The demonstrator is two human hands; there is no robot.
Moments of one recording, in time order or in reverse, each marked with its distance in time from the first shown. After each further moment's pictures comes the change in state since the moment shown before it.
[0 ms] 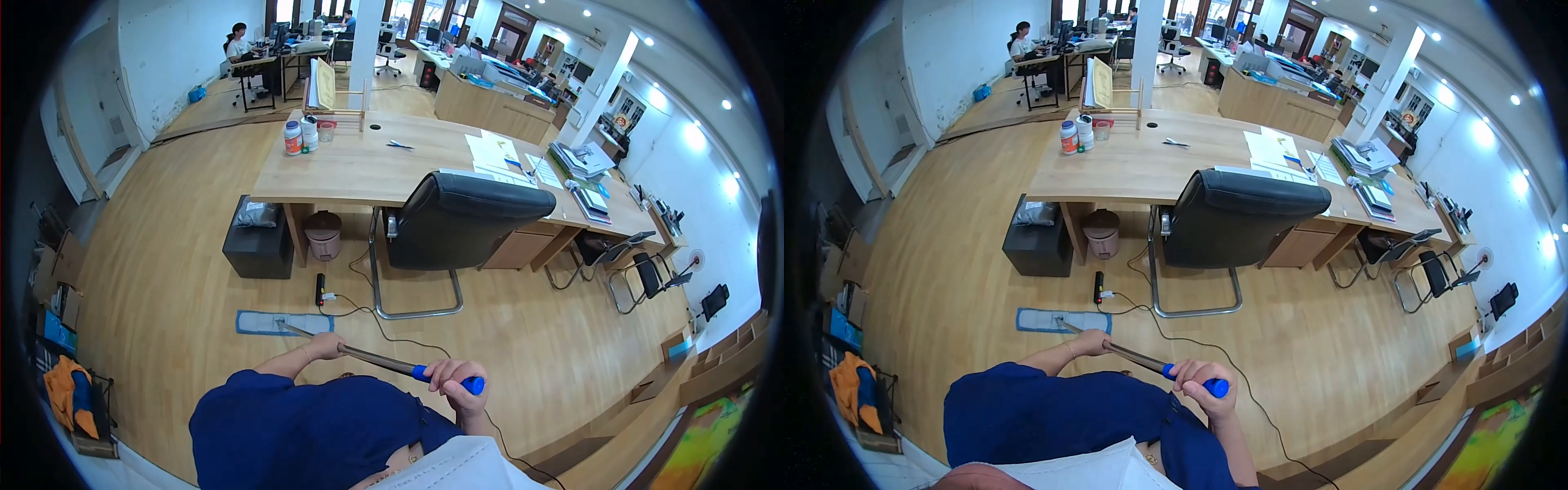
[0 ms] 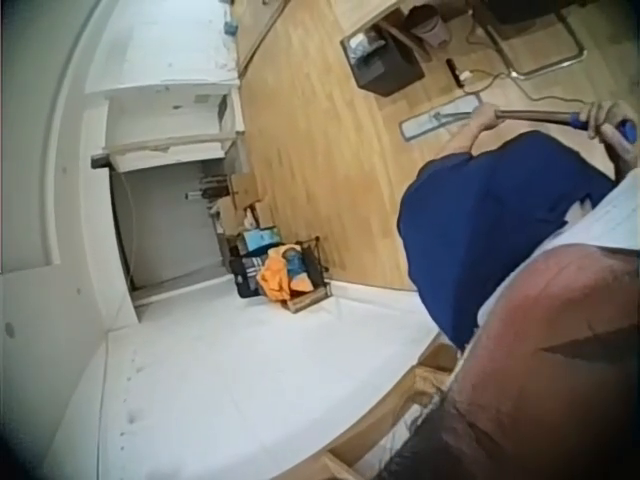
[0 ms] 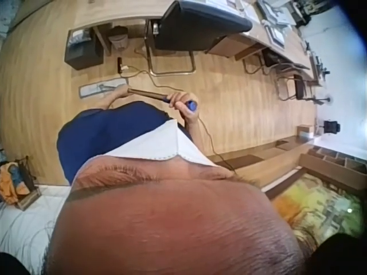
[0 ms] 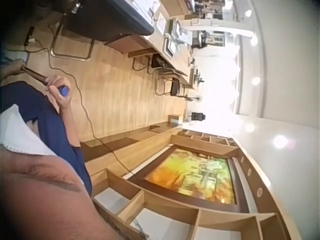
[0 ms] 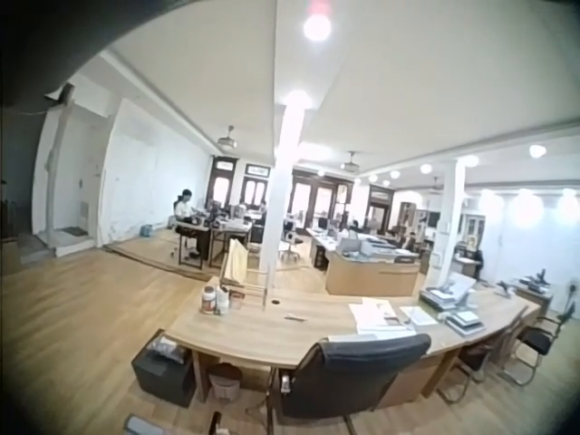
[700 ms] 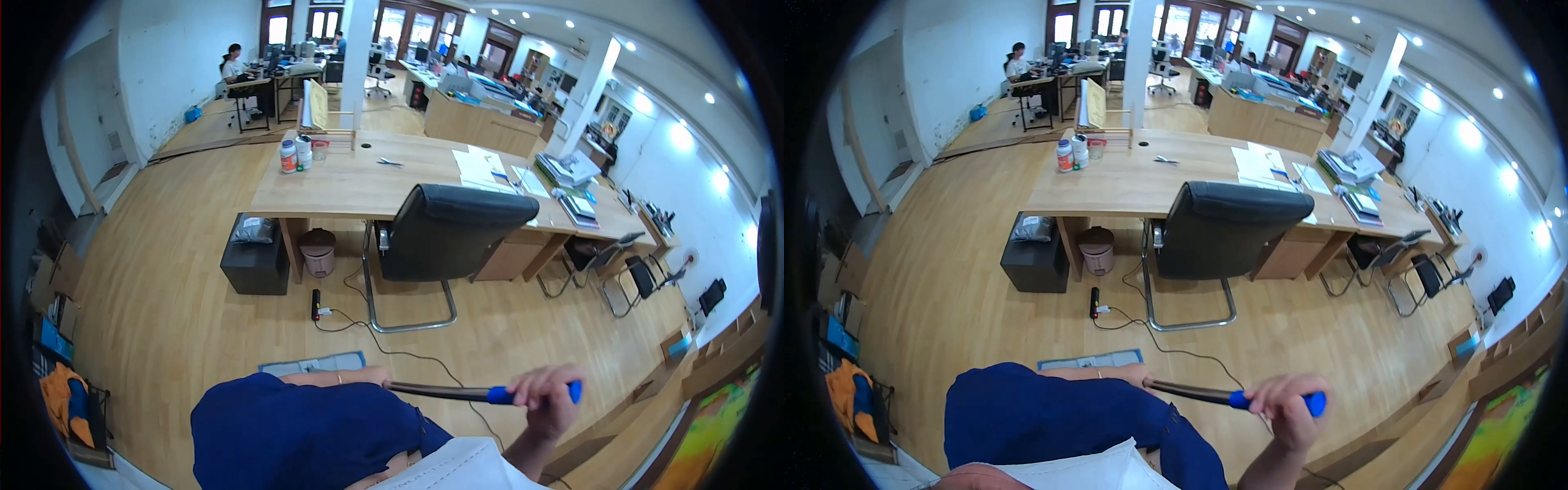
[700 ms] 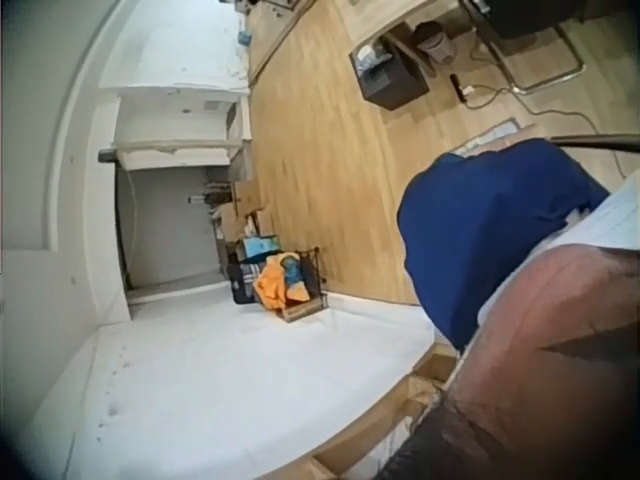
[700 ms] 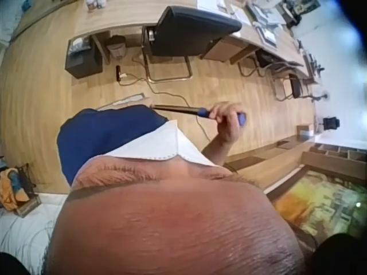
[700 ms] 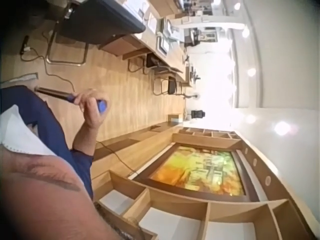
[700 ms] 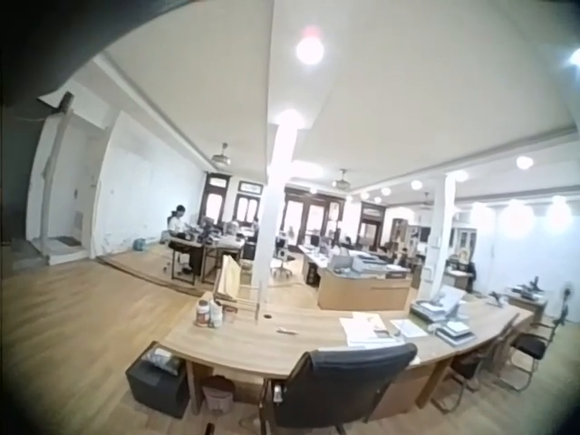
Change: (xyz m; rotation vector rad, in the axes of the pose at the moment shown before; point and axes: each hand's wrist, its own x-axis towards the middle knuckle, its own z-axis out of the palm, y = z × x) left_hand 0.009 0.140 0.028 -0.239 -0.198 0.402; right_hand -0.020 -0.151 0.021 -0.215 0.186 -0.183
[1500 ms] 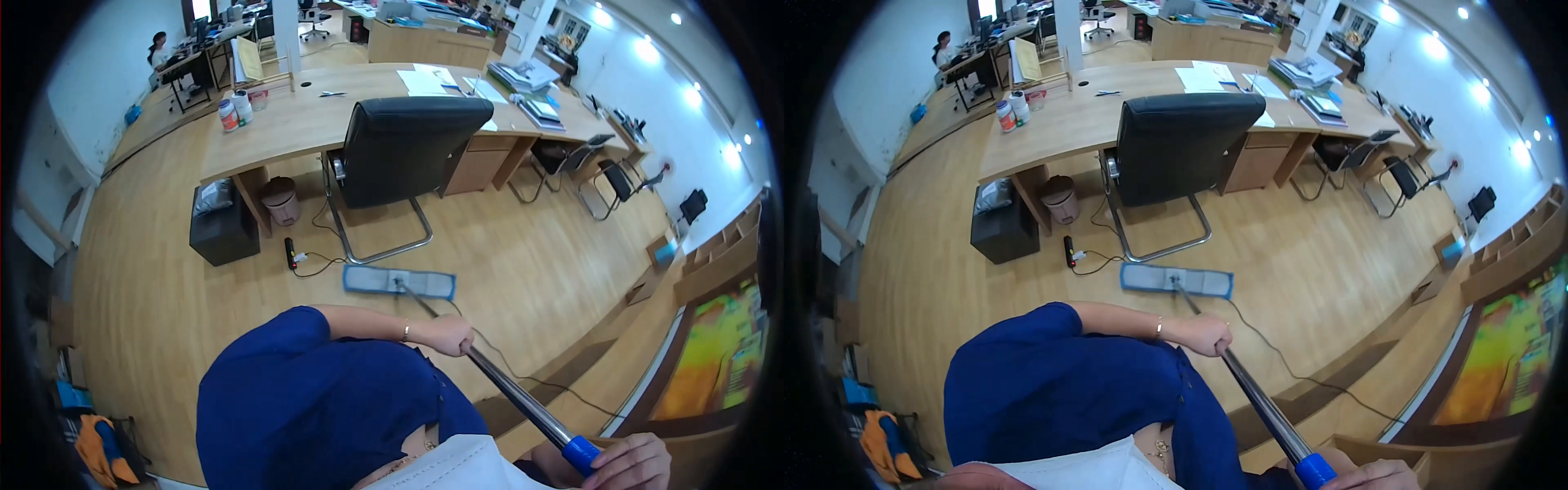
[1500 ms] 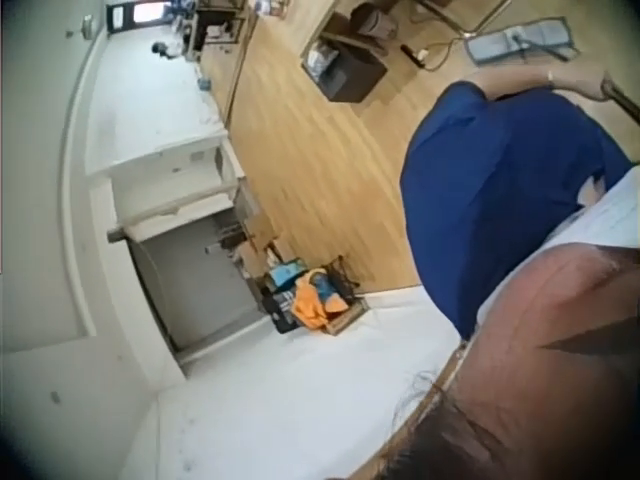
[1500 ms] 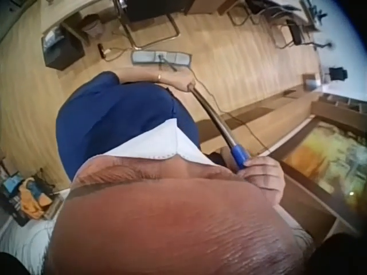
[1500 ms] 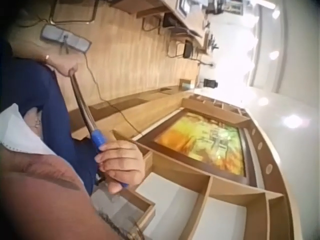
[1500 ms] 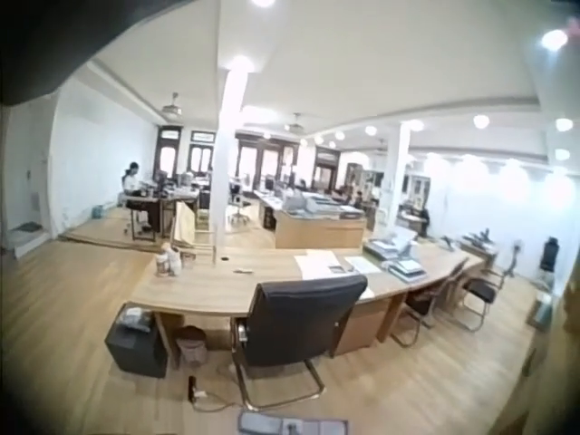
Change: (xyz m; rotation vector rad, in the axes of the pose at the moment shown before) left_hand 0.071 0.221 0.043 0.051 -0.096 0.611; right_hand -0.087 -0.202 0.028 -0.693 -0.485 -0.181
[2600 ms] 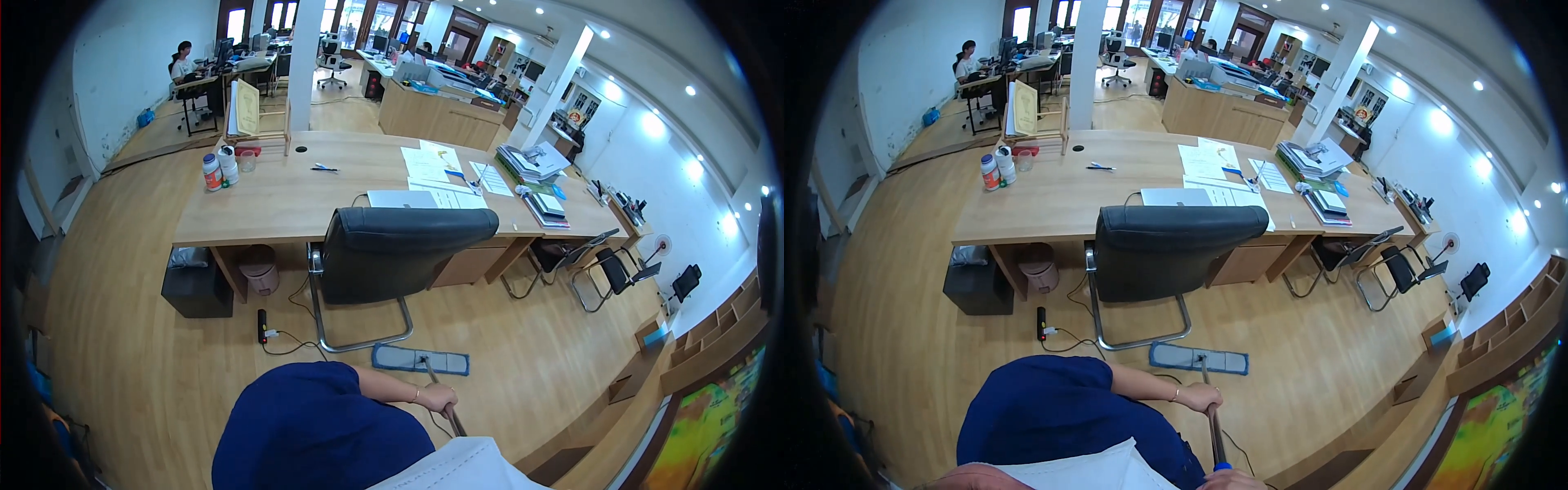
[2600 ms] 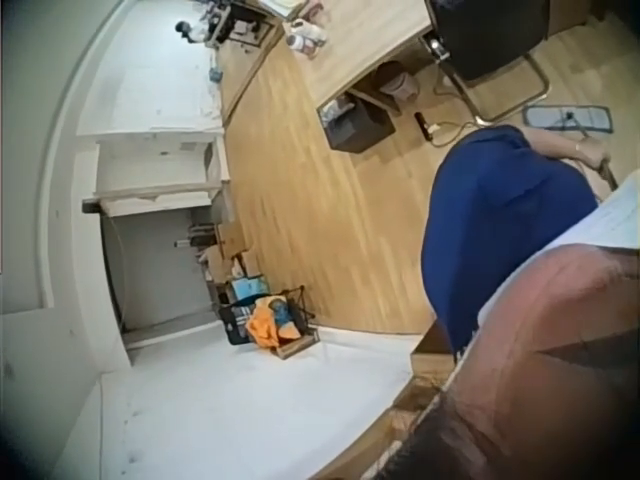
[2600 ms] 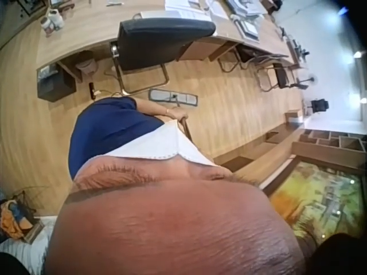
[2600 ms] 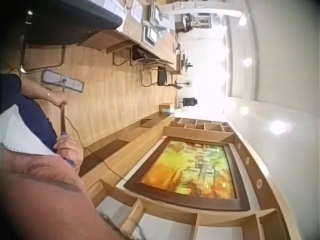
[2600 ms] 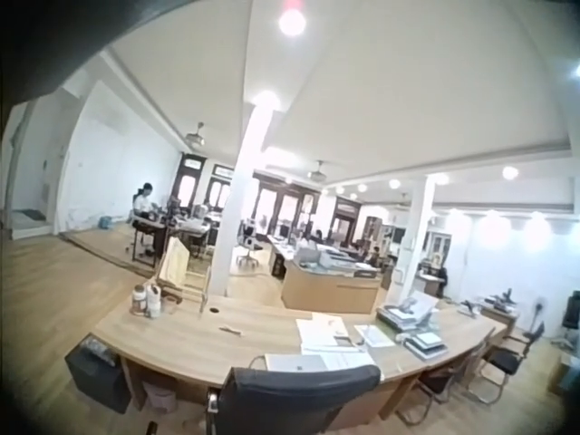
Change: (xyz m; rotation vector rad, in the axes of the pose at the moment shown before) left_hand 0.151 -0.217 -0.070 0.084 -0.080 -0.122; right_hand 0.068 0.270 0.029 0.089 0.423 0.069
